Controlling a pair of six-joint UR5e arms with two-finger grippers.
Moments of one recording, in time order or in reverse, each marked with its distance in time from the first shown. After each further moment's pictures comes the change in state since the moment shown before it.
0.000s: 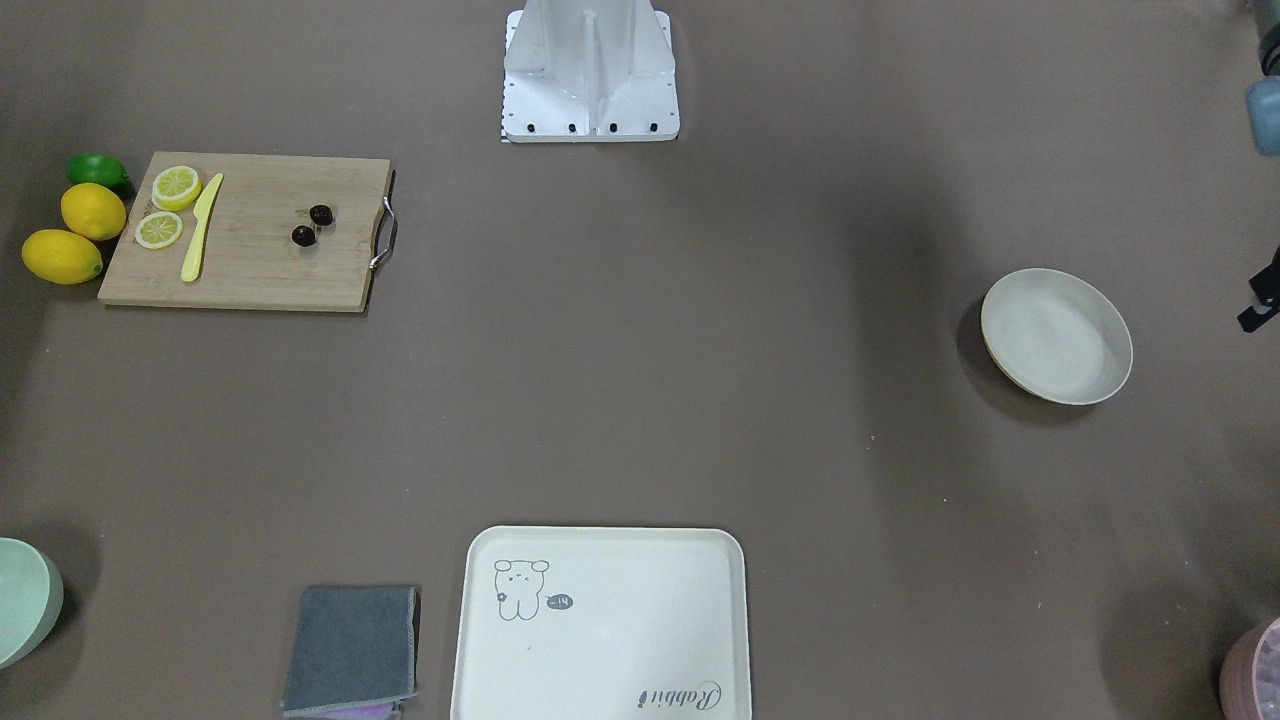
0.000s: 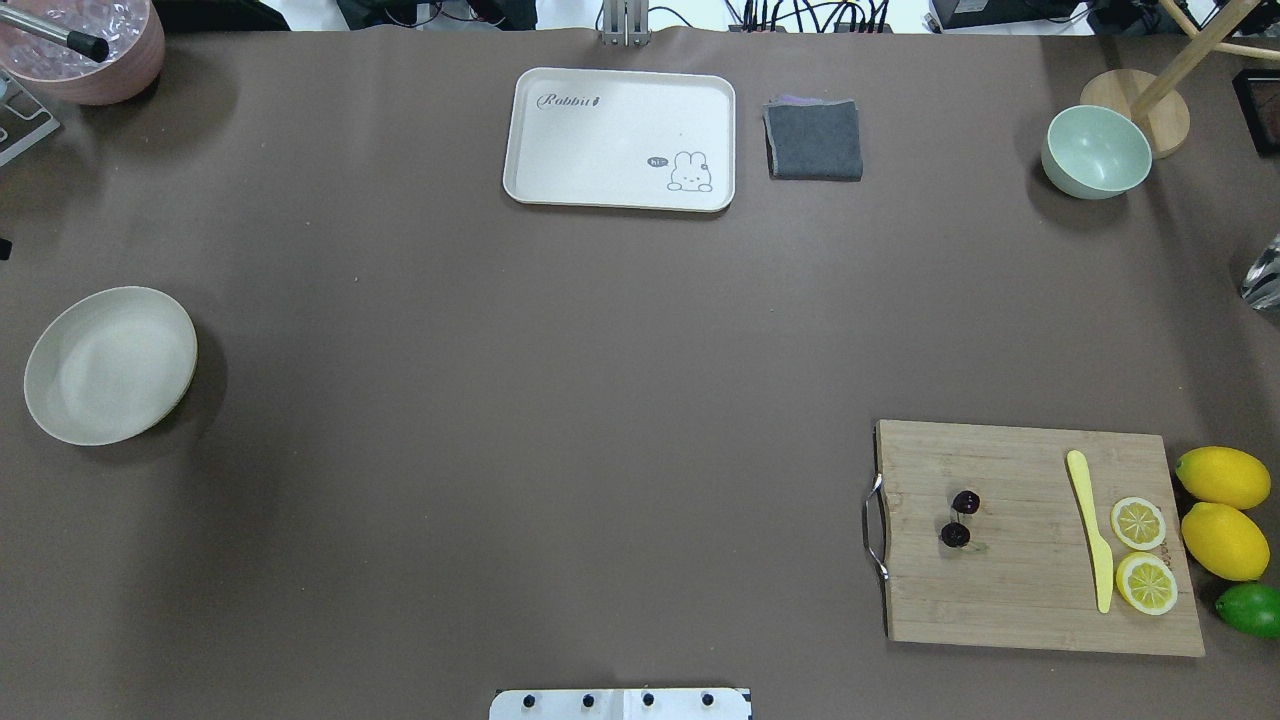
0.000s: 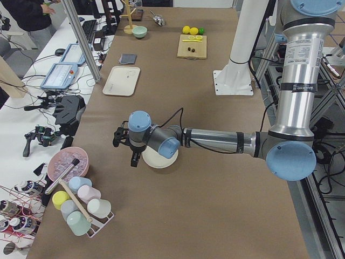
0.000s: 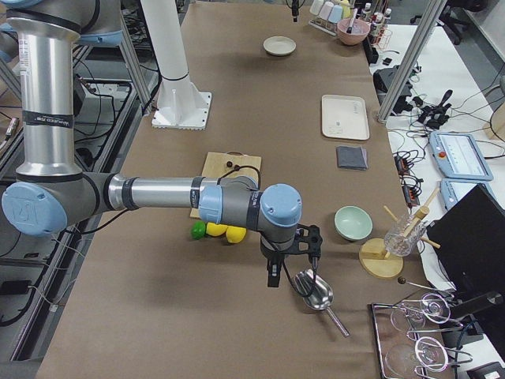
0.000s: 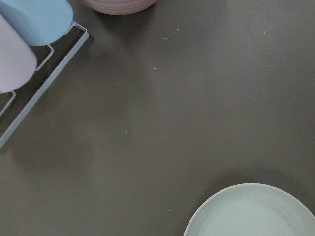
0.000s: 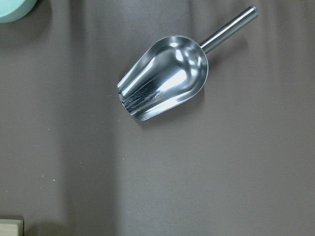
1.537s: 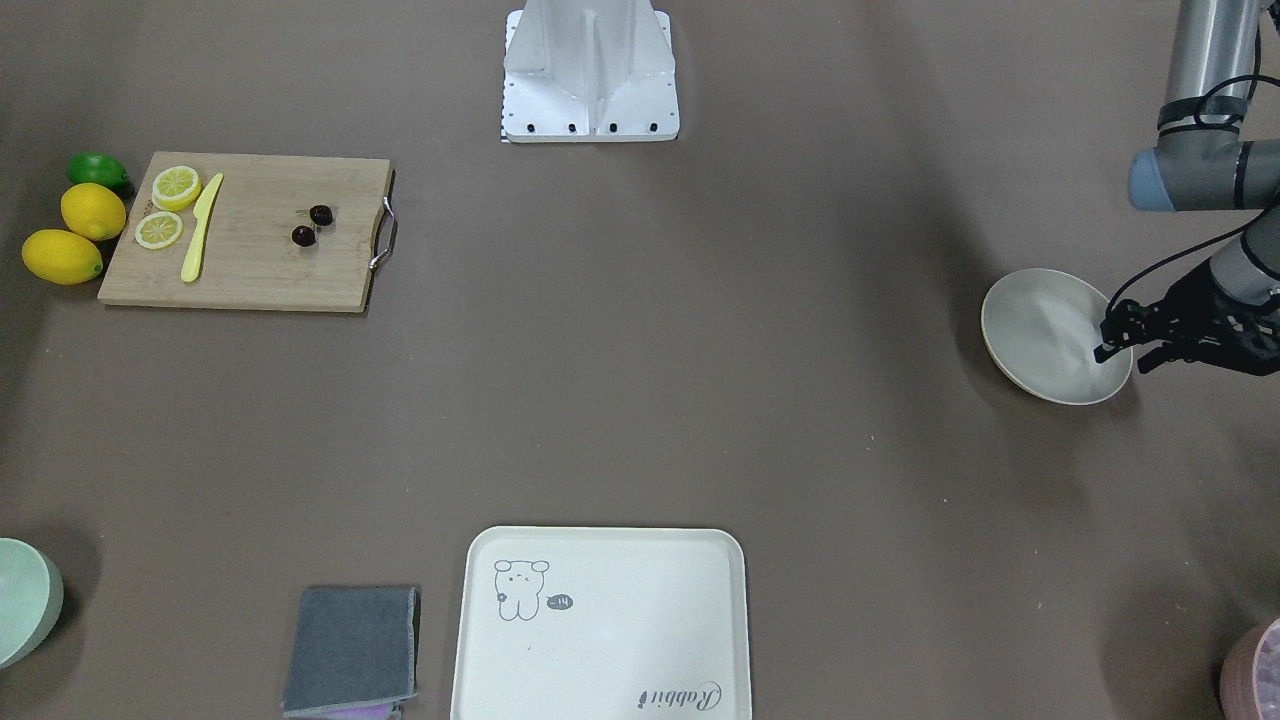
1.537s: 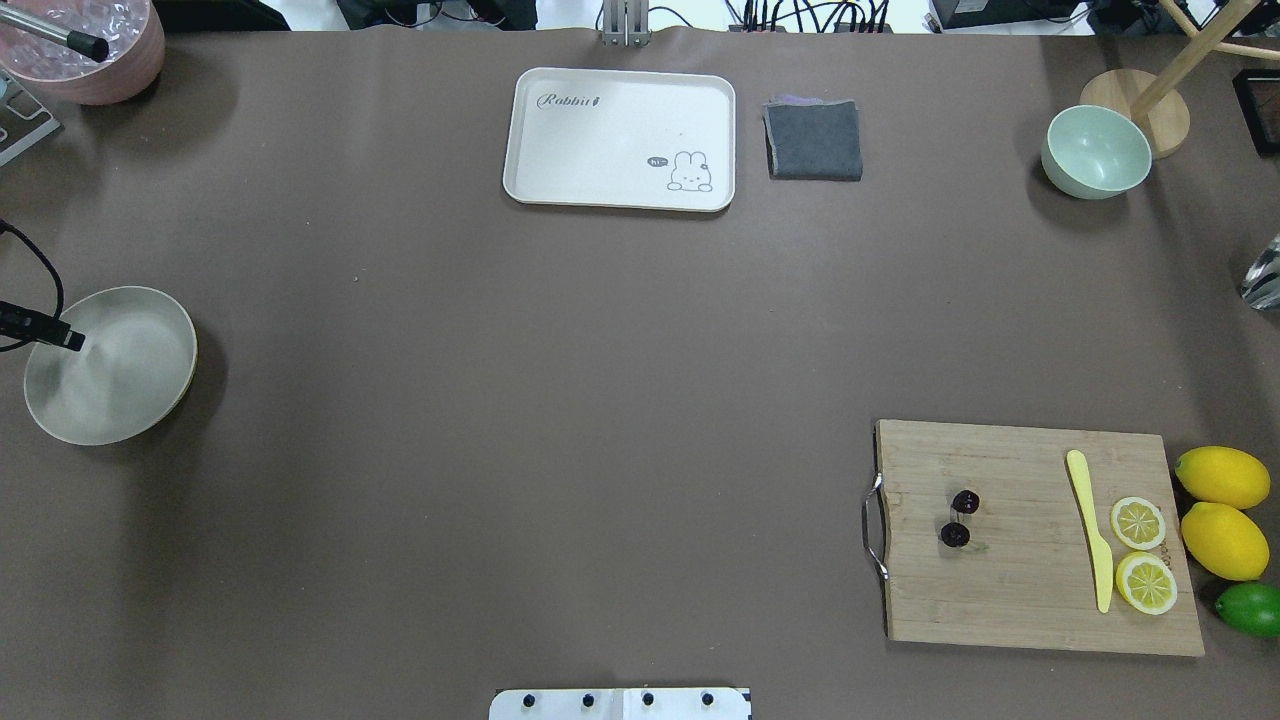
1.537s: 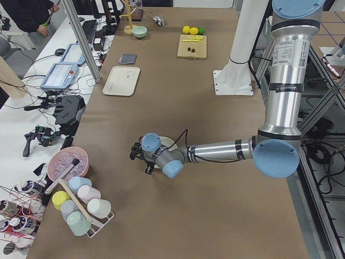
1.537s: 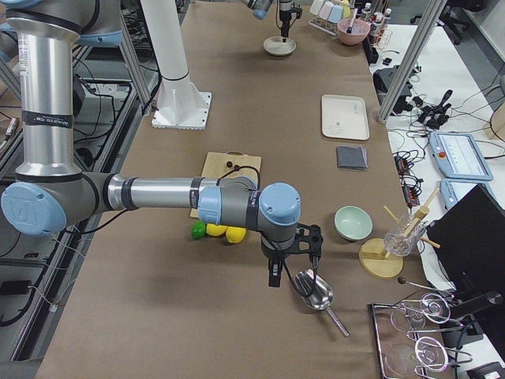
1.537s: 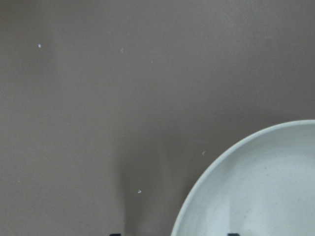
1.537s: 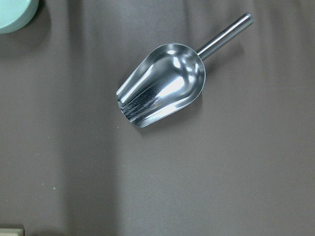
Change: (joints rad) left arm 0.165 0.015 0.144 -0.205 -0.017 -0.044; right arm 0.001 -0.004 0.000 0.032 -0.002 0.036
